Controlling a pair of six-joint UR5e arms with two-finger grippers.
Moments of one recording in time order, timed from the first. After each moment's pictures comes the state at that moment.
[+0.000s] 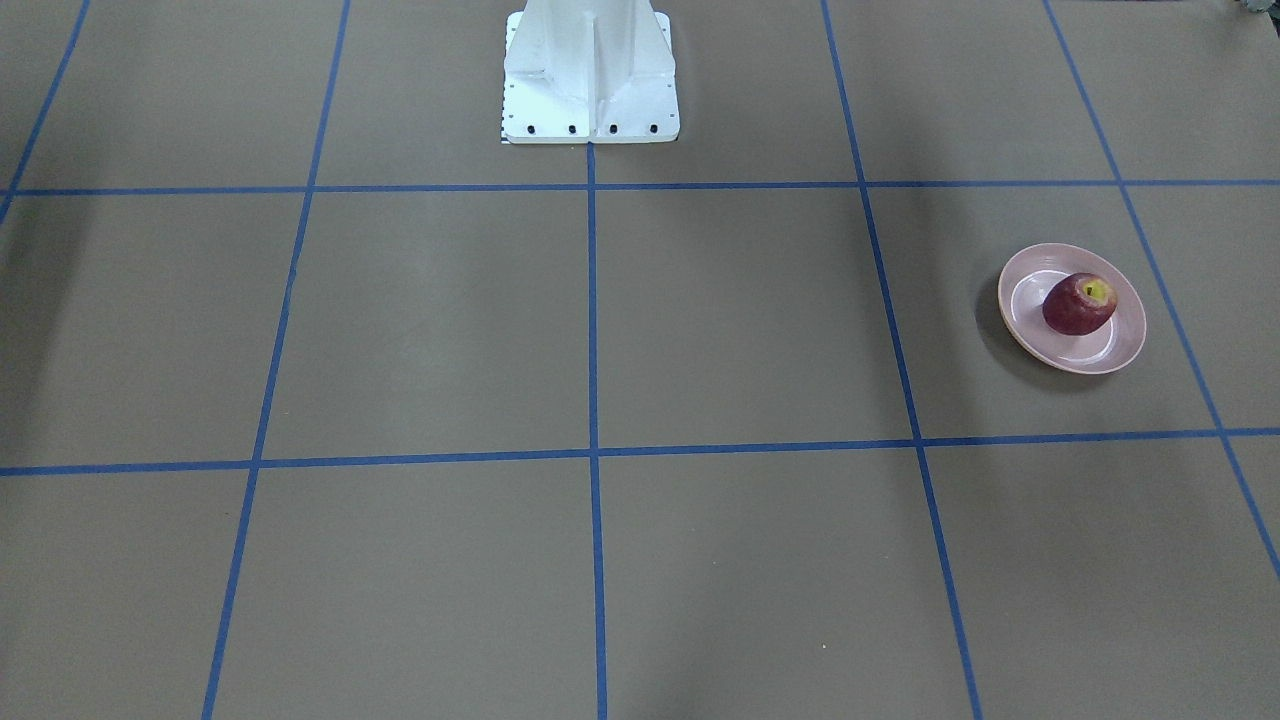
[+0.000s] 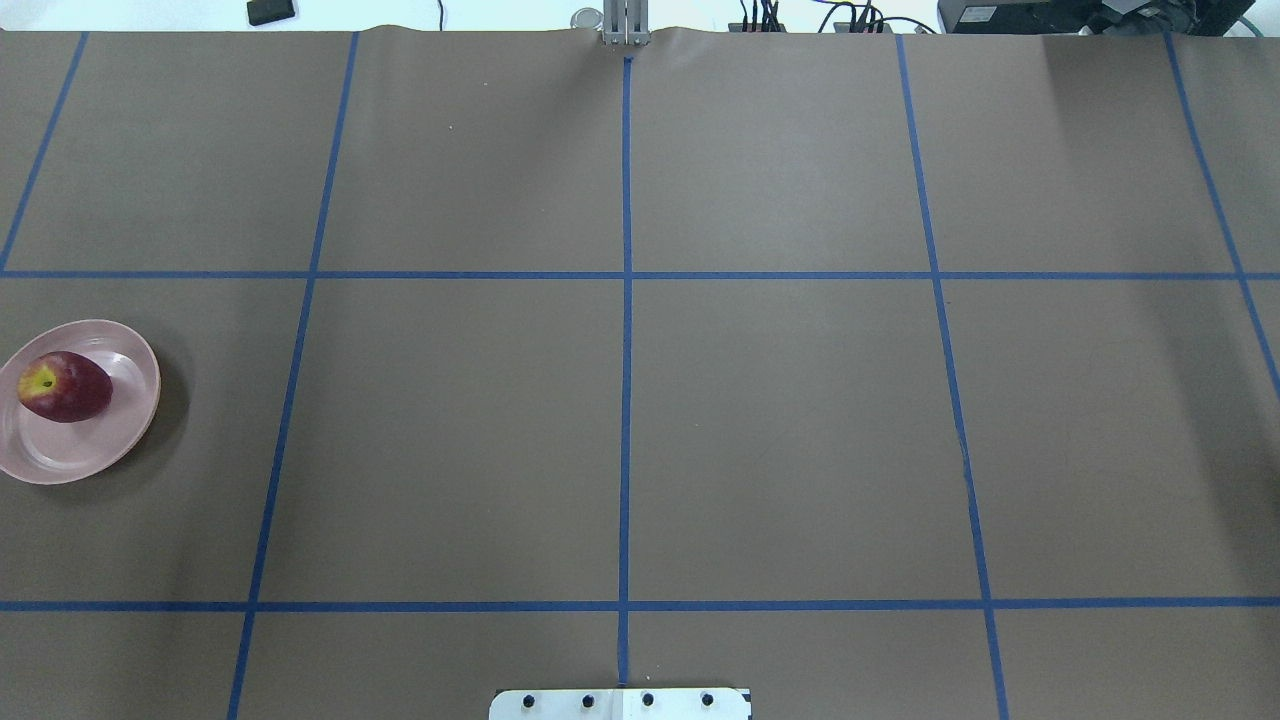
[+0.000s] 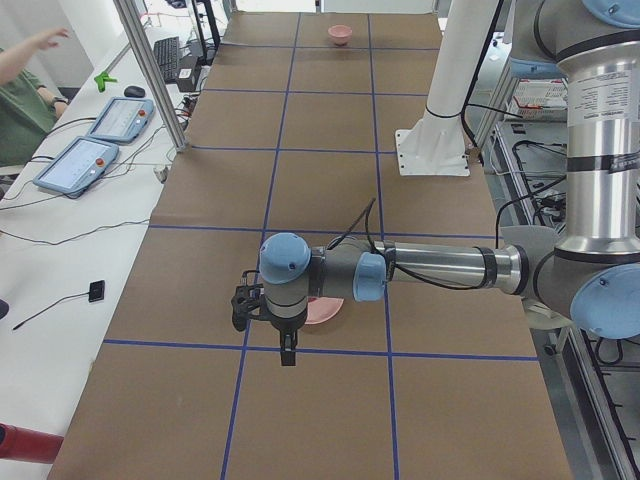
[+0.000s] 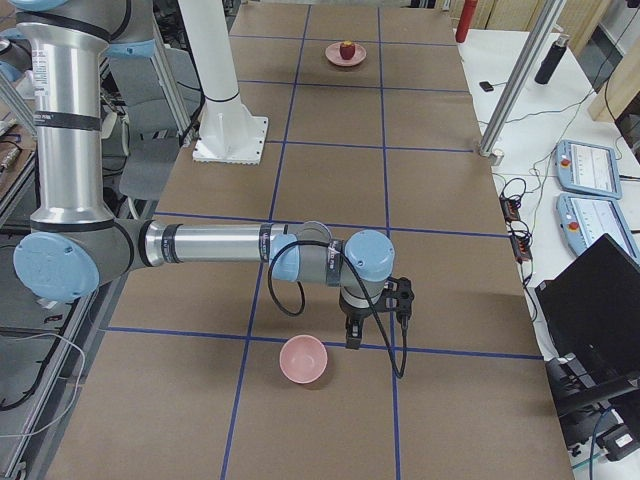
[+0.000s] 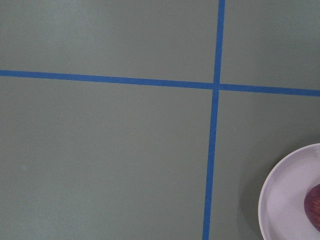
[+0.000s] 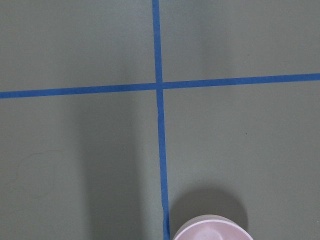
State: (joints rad) left arm -1.60 -1.47 -1.71 -1.58 -2.30 -0.09; right arm 1.60 -1.61 1.67 -1.67 2.38 0.00
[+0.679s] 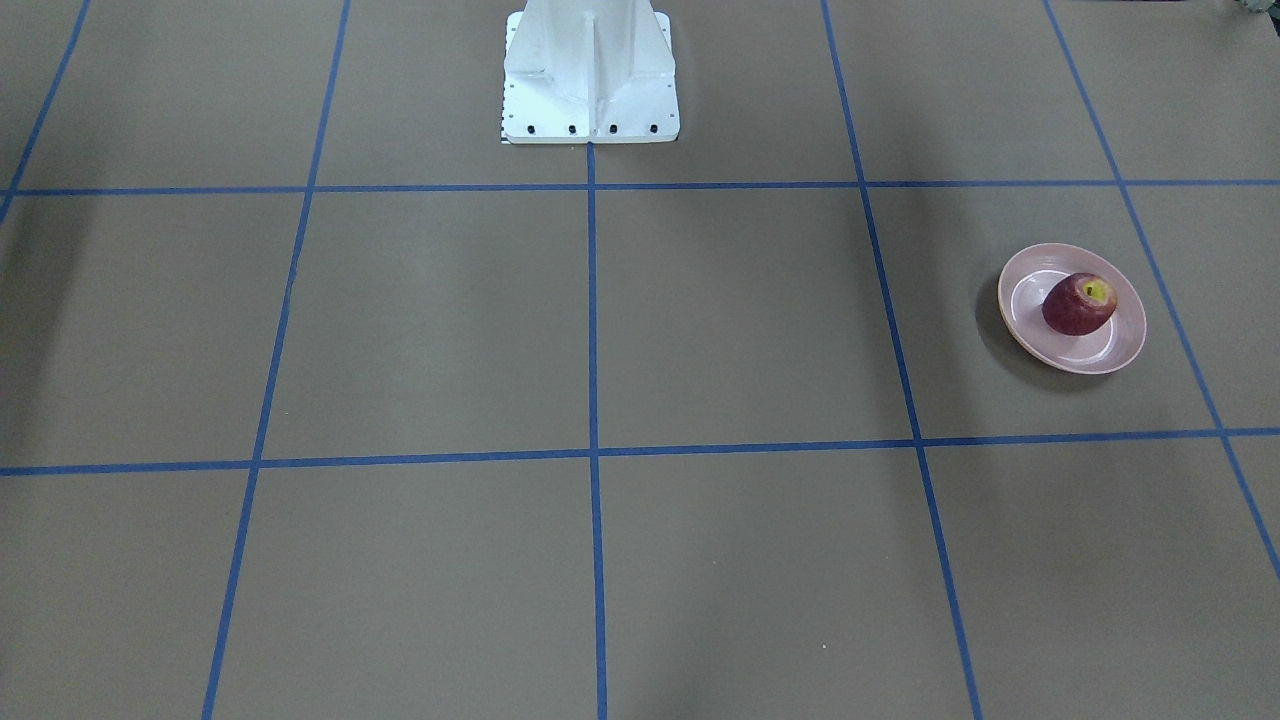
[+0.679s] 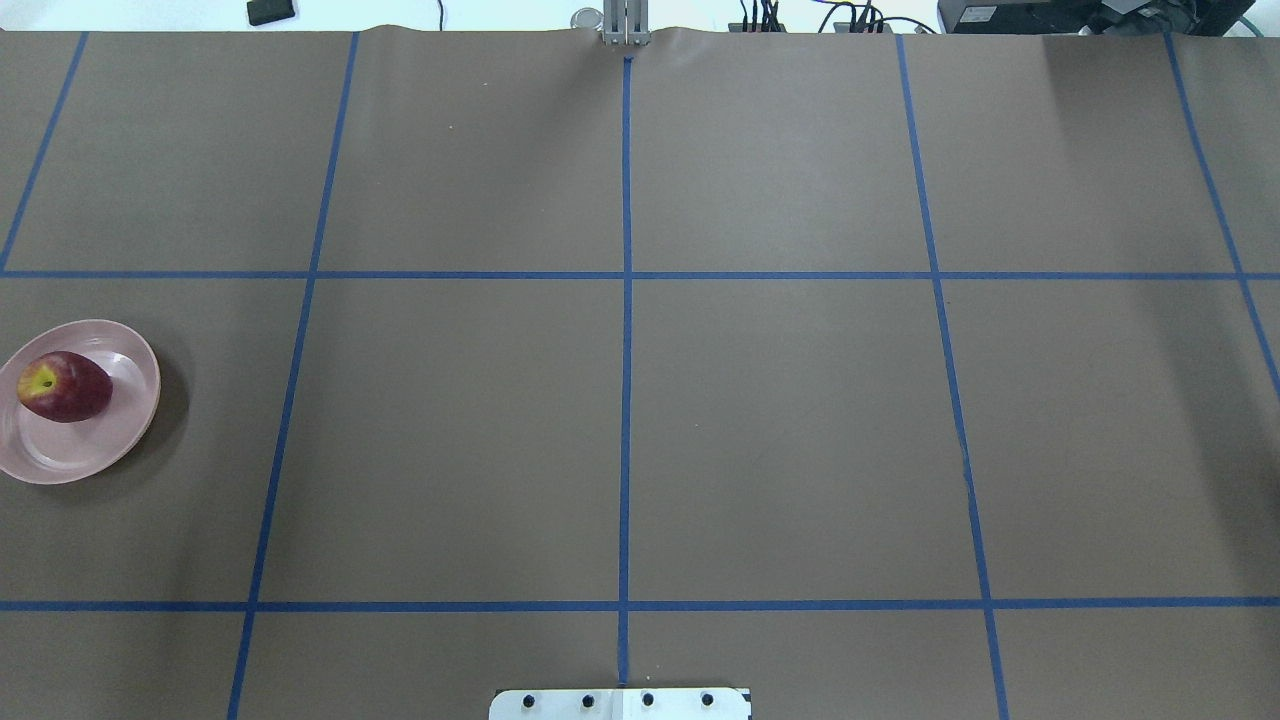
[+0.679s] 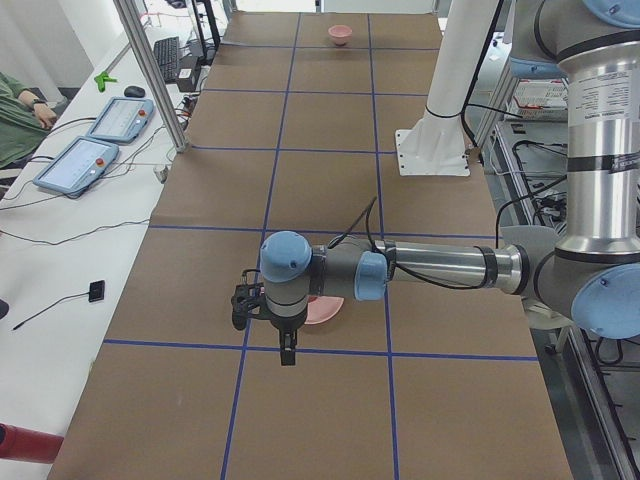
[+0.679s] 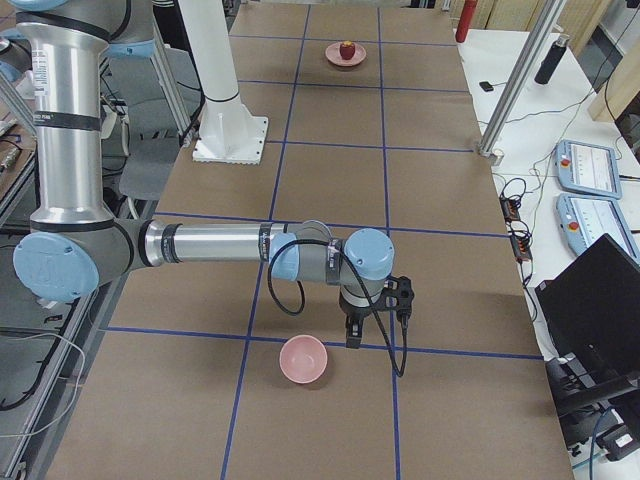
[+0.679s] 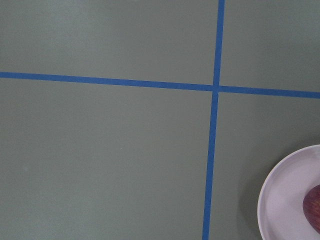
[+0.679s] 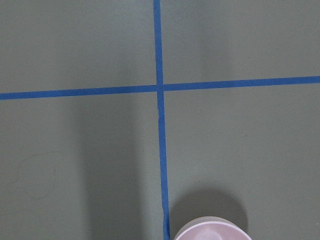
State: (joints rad) left arm -1.60 -1.47 -1.72 -1.59 -2.30 -0.10; right arm 1.60 -1.61 1.67 -1.67 2.37 0.00
